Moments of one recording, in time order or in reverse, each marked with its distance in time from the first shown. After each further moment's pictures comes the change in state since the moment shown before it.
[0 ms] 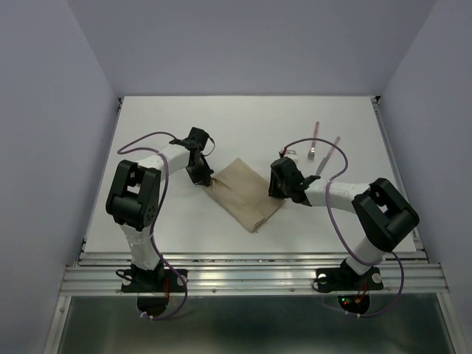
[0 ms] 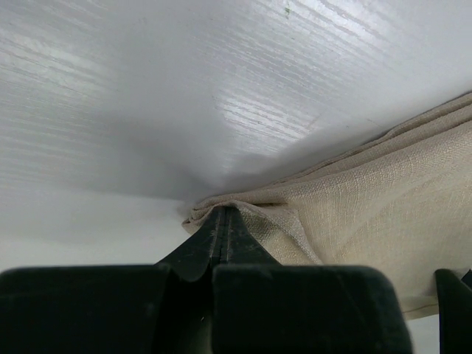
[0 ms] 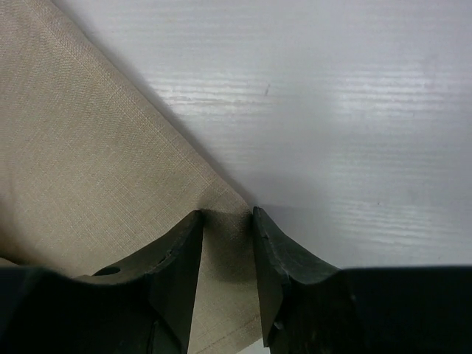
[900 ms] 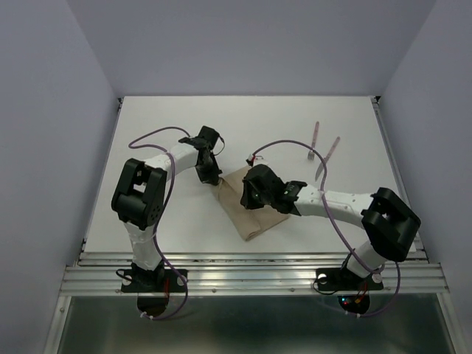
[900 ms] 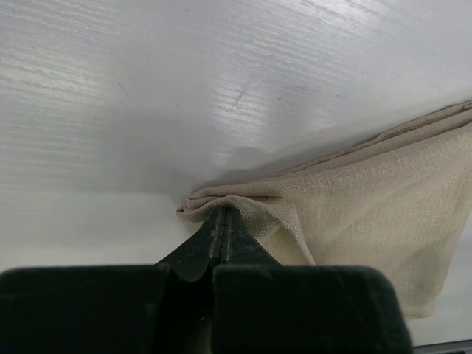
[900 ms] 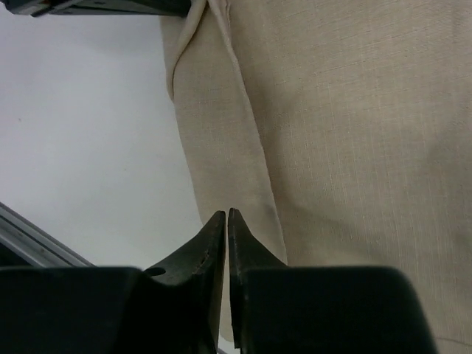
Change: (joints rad) left arm -0.073 0.037 0.064 -0.006 0.005 0.054; right arm 0.270 -0.100 0.119 -0.100 -0.099 0.072
